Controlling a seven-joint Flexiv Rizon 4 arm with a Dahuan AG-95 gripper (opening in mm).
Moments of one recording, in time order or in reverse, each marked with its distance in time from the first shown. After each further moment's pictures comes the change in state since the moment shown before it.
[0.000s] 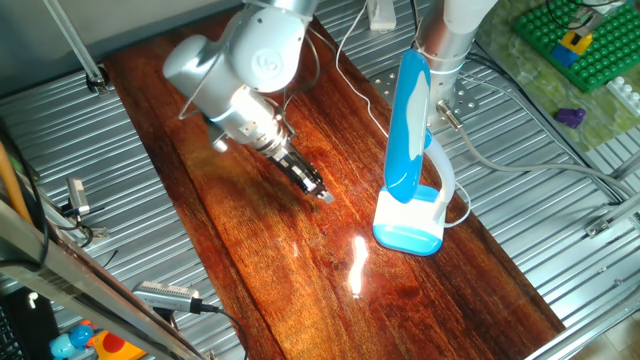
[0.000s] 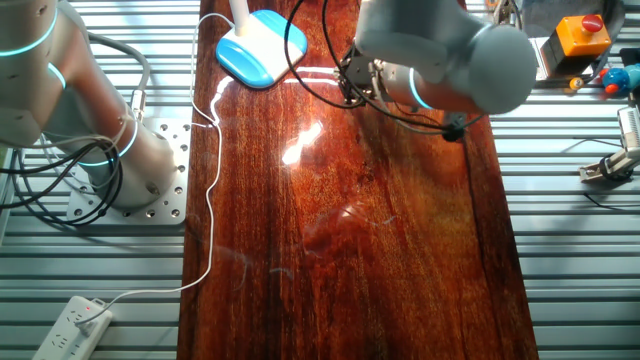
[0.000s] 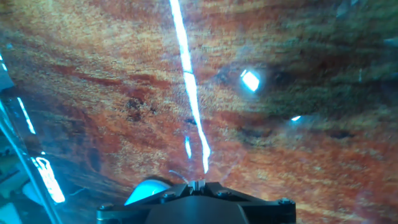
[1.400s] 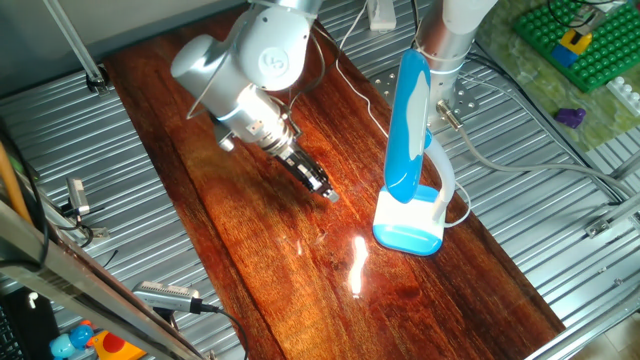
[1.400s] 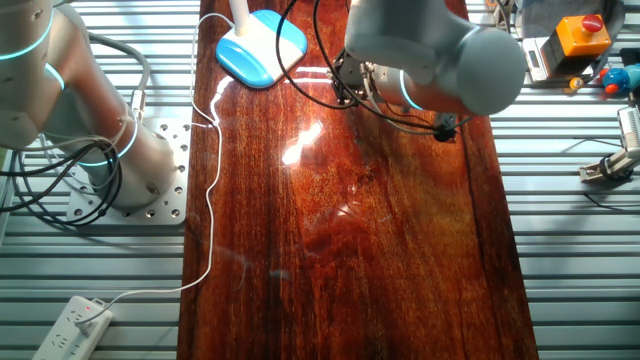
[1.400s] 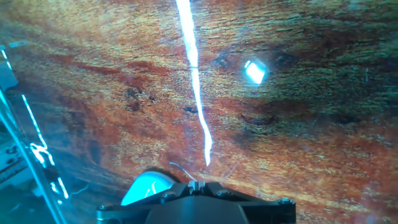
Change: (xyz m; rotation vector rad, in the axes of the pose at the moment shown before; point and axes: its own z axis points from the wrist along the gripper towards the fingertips) arm 0.007 -0.002 0.007 0.025 -0.003 -0.017
